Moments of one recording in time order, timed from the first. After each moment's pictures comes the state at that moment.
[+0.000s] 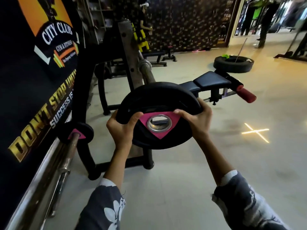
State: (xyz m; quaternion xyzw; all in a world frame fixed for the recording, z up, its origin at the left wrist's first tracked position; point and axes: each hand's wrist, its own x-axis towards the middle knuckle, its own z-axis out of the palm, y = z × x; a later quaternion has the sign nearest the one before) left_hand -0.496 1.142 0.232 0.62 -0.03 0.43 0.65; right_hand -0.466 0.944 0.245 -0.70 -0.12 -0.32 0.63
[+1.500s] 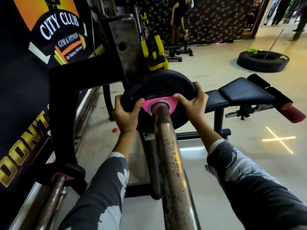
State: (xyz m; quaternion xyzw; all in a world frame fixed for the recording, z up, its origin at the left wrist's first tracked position) left_hand -0.096 1.213 0.227 0.65 -0.04 0.53 0.55; right_hand -0.042 1.024 0.244 -0.71 -0.16 -0.35 0.59
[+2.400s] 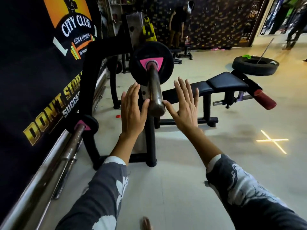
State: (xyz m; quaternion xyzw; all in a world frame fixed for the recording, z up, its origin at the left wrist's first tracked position) left_hand -0.437 1.115 0.217 0.84 -0.07 0.46 0.29; right_hand -0.402 0.953 0.225 -0.86 -0.22 -0.36 0.30
